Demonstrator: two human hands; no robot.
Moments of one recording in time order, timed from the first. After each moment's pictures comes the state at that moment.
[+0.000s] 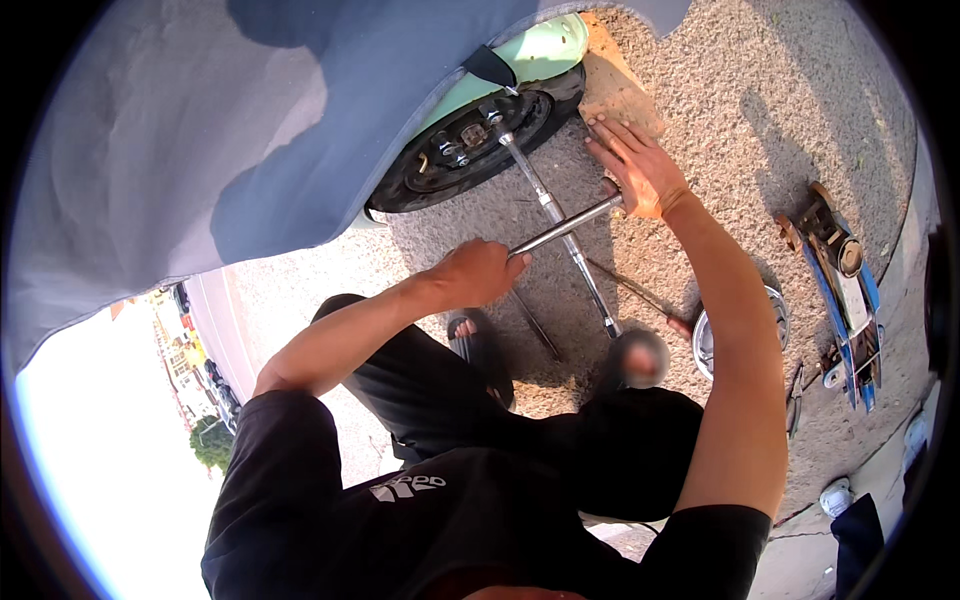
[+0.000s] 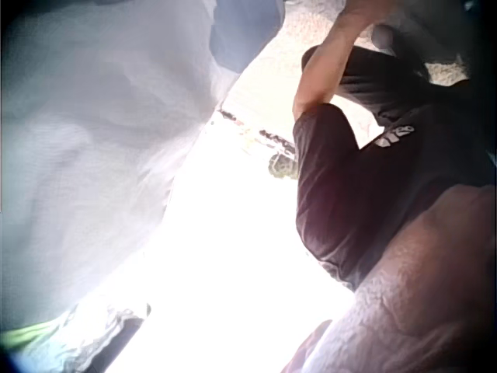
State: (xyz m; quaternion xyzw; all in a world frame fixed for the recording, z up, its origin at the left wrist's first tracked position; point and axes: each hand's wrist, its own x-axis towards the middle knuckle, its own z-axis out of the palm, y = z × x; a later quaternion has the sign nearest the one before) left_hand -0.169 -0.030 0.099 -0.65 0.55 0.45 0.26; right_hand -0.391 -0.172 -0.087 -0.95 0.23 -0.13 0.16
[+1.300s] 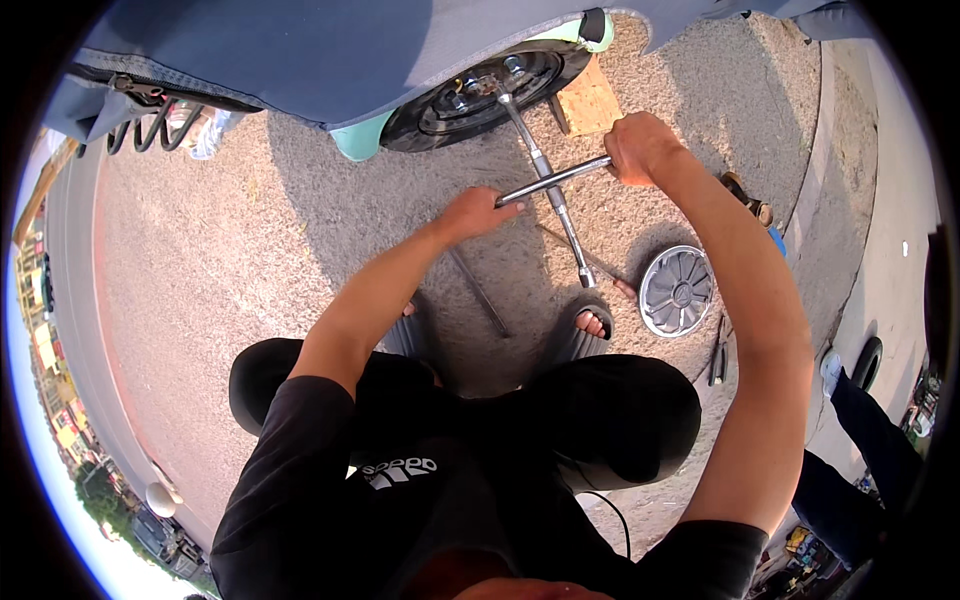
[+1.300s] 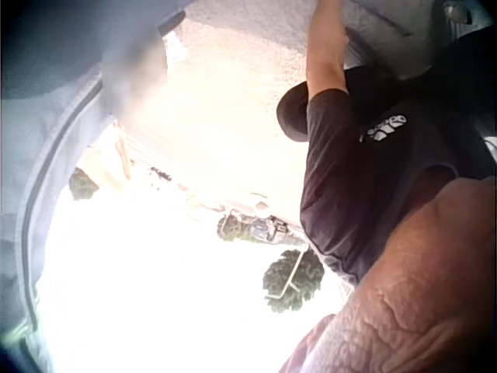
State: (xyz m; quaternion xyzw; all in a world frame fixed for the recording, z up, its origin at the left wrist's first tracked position) left_hand -0.132 0.012 -0.046 -0.66 0.58 0.48 -0.05; right_hand -0.357 -0.159 0.097 -0.89 0.28 0.34 0.03
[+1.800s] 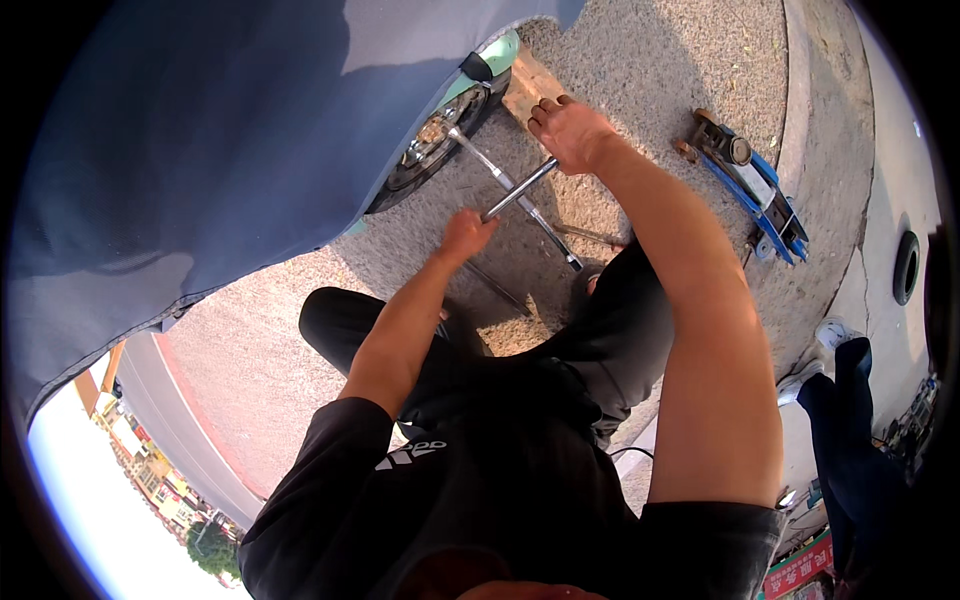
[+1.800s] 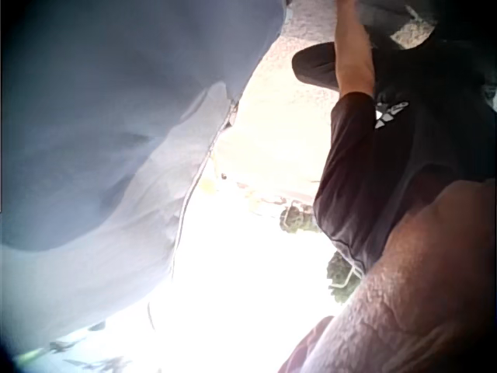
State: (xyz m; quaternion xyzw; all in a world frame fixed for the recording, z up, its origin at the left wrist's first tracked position) left_hand -0.145 0.005 -0.039 -0.70 0.56 0.45 0.03; right_hand -0.377 -0.176 0.062 -0.94 0.27 0.18 0.09
